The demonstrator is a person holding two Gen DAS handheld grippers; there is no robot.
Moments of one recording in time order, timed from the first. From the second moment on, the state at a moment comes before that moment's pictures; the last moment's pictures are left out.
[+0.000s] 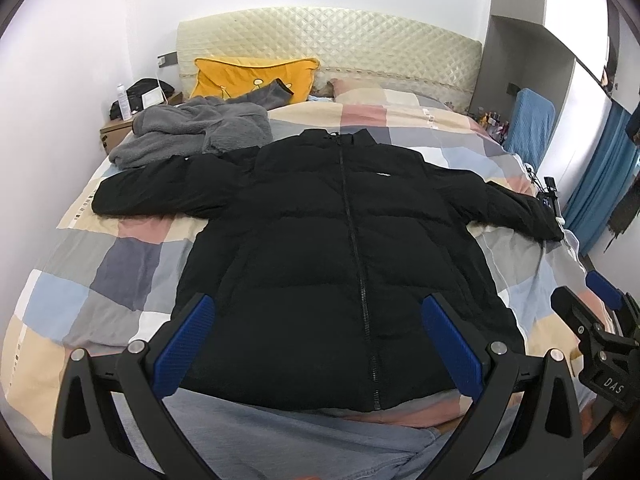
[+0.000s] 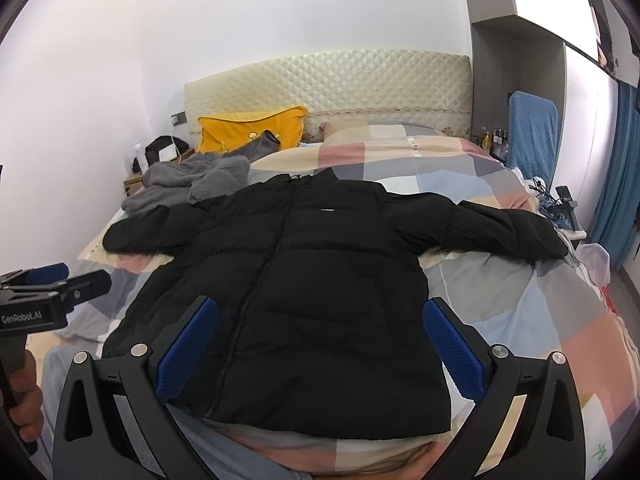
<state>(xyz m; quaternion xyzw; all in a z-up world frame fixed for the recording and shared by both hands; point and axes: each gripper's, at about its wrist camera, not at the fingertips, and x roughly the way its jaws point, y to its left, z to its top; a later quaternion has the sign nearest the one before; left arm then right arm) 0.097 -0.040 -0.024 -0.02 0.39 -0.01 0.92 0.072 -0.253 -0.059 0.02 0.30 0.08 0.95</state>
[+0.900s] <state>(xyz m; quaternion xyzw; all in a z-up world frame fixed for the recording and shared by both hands) 0.157 -0.100 0.055 -0.01 0.35 -0.06 0.94 0.119 -0.306 0.006 0.03 0.26 0.04 0.97</state>
